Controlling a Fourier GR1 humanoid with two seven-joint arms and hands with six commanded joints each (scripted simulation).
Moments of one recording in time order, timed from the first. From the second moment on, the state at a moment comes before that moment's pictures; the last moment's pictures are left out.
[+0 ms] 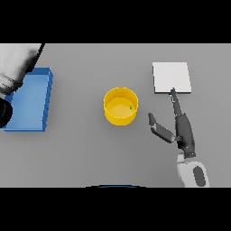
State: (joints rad) left arm -1.71 0.40 -0.92 -0.24 -0.69 -0.12 -0.03; right arm 0.06 -0.03 0.15 -1.68 0.32 -0.11 -0.10
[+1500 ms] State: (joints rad) left arm -0.85 0.66 -0.44 -0.52 0.31 0.36 0.32; right arm 0.03 -0.05 0.14 -1.63 0.25 -0.04 -0.16
